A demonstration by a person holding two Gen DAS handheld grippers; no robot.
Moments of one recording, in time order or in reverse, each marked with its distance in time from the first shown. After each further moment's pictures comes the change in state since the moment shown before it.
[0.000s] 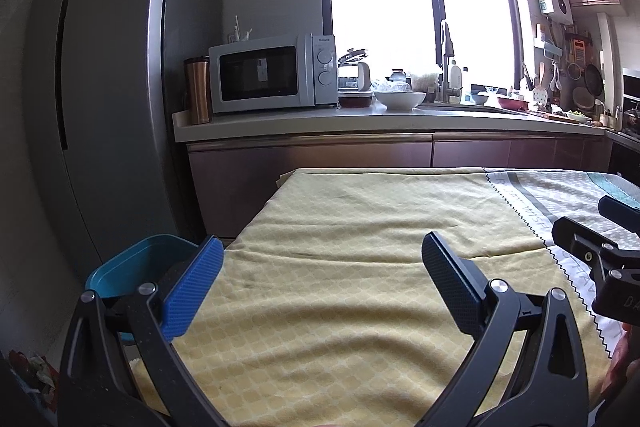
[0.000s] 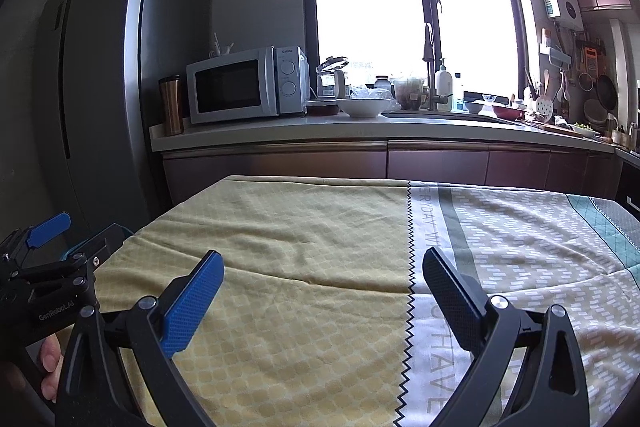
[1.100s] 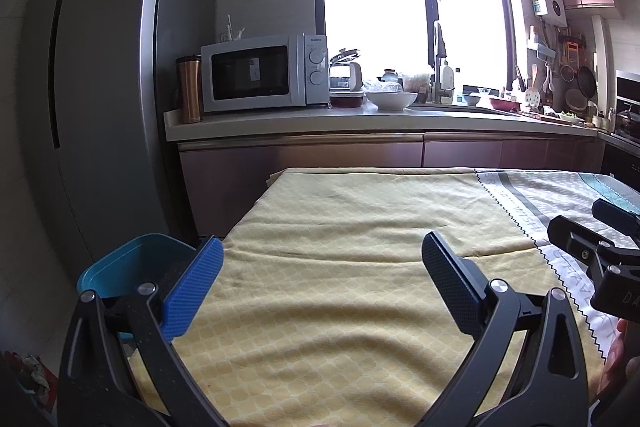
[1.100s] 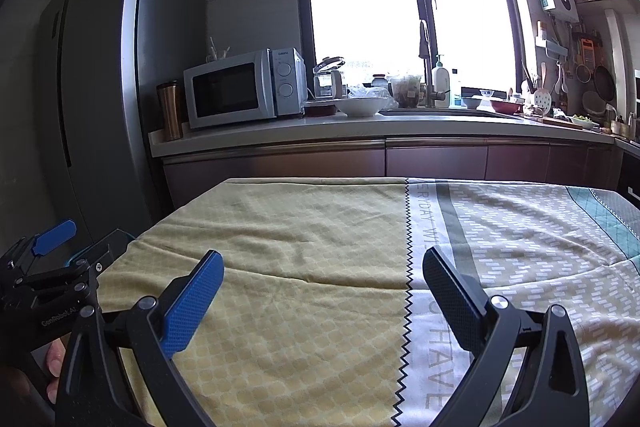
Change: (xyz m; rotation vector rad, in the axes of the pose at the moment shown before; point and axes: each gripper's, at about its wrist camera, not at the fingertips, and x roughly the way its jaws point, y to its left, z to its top) left arm 0.000 -0.005 -0.001 0.001 0.004 -0.033; right arm -0.002 -0.005 -0.002 0.031 0.003 0.004
